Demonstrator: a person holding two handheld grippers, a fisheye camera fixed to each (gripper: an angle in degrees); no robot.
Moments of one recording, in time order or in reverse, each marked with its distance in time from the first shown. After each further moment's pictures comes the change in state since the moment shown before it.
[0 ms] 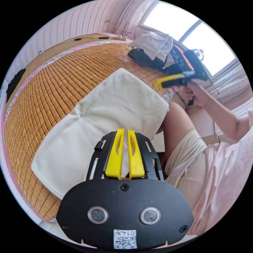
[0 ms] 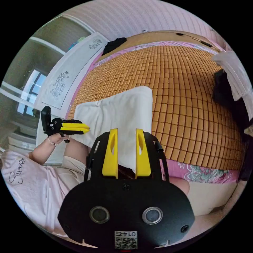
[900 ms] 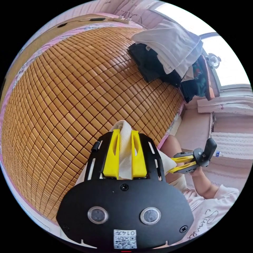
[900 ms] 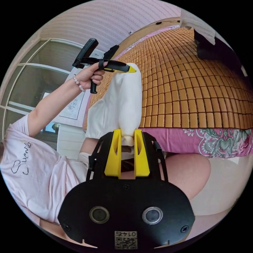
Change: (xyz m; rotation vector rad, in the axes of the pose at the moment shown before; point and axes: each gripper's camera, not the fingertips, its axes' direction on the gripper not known) left arm -0.003 -0.245 -0.003 -0.246 0.132 -0.041; right arm 0.130 0.122 -0.143 0.147 -0.205 0.027
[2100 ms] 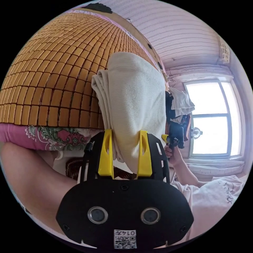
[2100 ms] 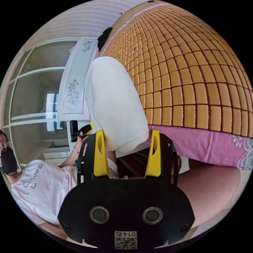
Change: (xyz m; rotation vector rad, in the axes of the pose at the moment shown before) left arm -0.051 0.480 -0.095 0.462 0.299 -0.707; right arm 0.031 -0.048 0.199 -0.336 -0.204 0.126
